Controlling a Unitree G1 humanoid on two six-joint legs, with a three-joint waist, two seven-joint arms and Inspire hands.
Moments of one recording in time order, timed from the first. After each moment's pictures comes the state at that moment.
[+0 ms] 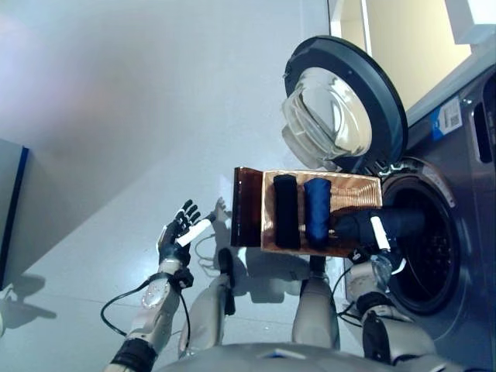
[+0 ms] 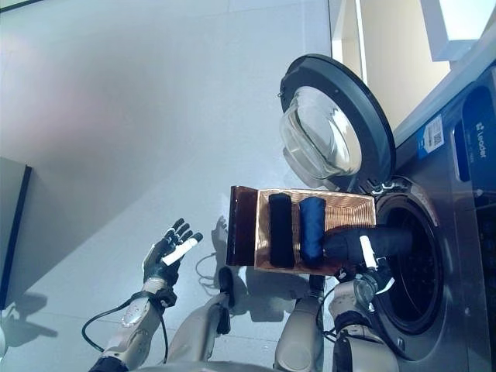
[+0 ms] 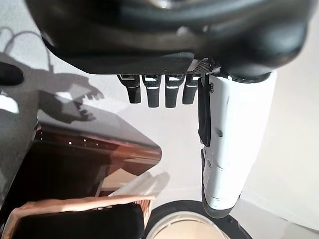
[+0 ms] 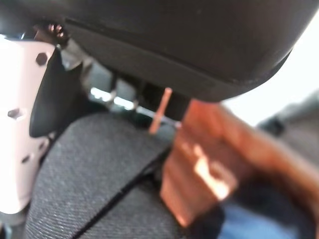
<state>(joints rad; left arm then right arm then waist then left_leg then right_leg) 0.09 0.23 -0.28 0.43 -0.64 -0.27 0.08 -0.34 -0.18 -0.30 1.07 1.02 -0.40 -0.30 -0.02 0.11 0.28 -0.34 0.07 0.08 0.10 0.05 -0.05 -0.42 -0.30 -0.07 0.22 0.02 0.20</state>
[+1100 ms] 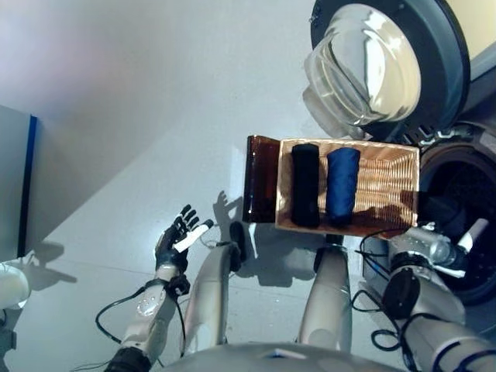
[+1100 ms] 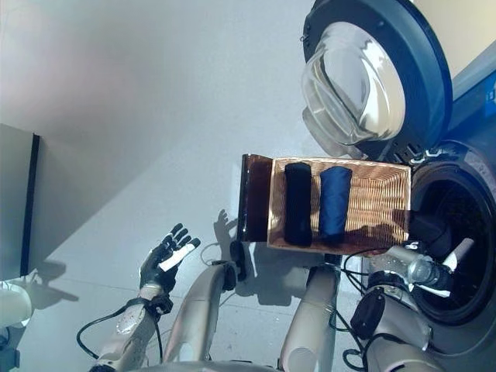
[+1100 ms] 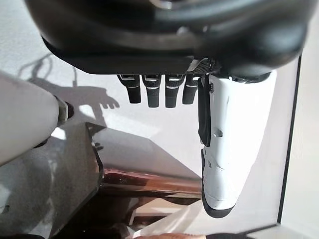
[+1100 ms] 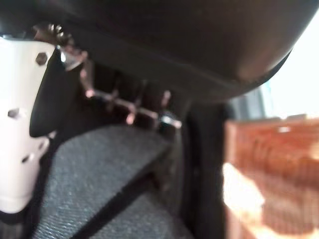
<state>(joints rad) 0.14 0.30 -0.30 0.36 -0.67 -0.27 0.07 -0.64 -0.47 -0.68 1.16 1.15 -0.58 -0.62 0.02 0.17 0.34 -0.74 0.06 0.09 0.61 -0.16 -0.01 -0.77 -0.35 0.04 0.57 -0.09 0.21</state>
